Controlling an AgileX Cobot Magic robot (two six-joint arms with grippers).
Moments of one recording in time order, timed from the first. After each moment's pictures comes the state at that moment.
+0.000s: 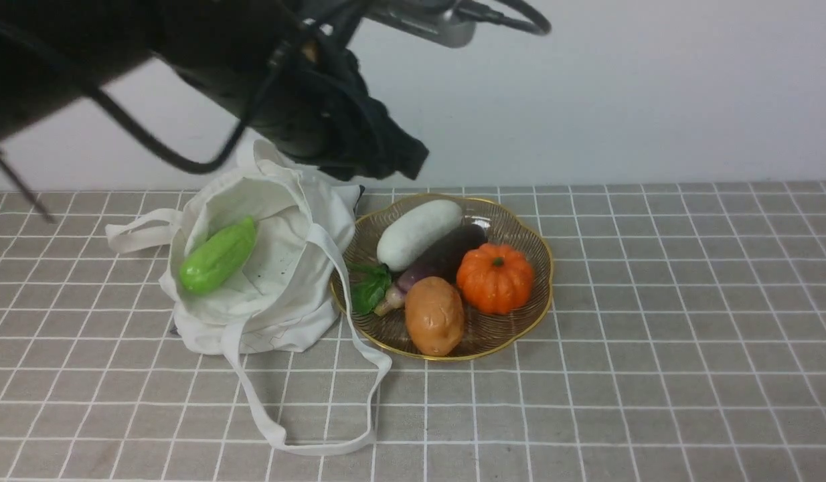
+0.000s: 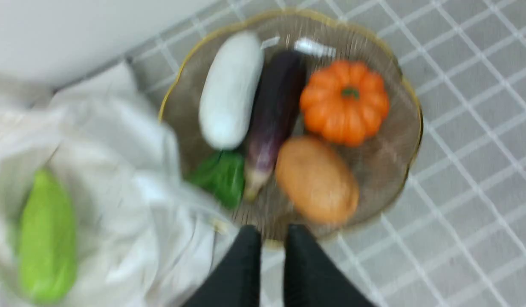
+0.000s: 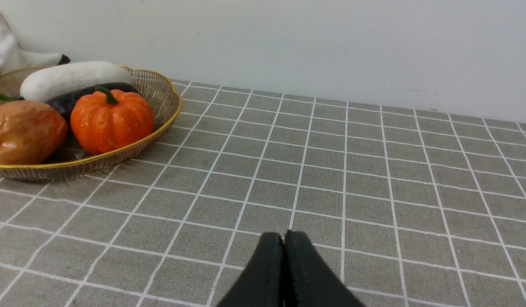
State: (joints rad) right arm 0.12 -0.01 0.03 0.00 0.36 -0.06; left arm -0.56 1.52 -1.56 0.06 1.02 -0.03
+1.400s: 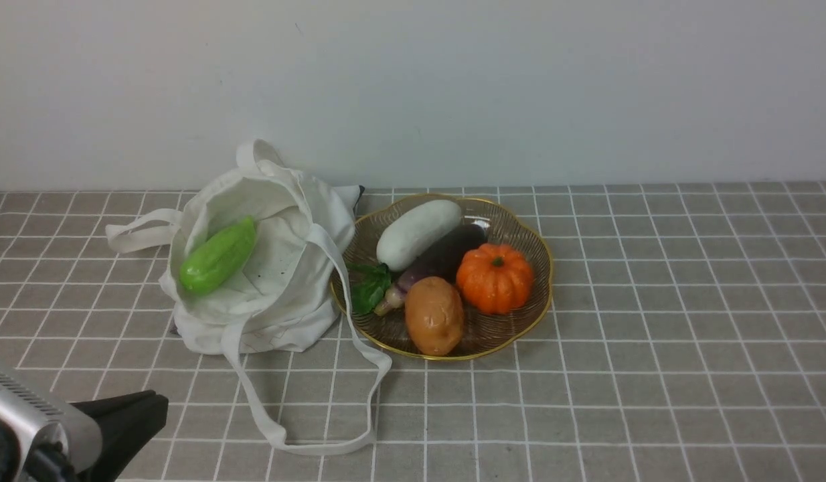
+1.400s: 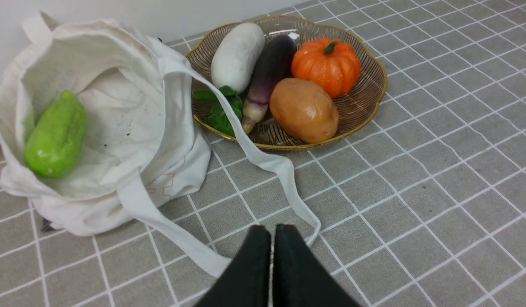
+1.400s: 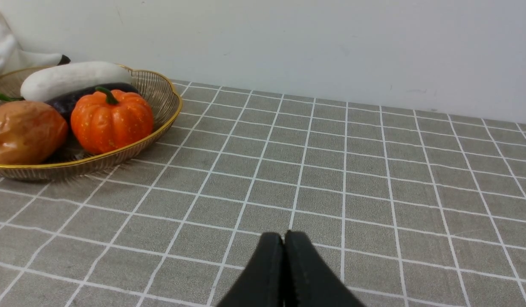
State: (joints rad) right arm 0.12 -0.01 0.03 0.00 0.36 -0.06; left arm -0.56 0.50 -0.41 0.05 0.44 -0.12
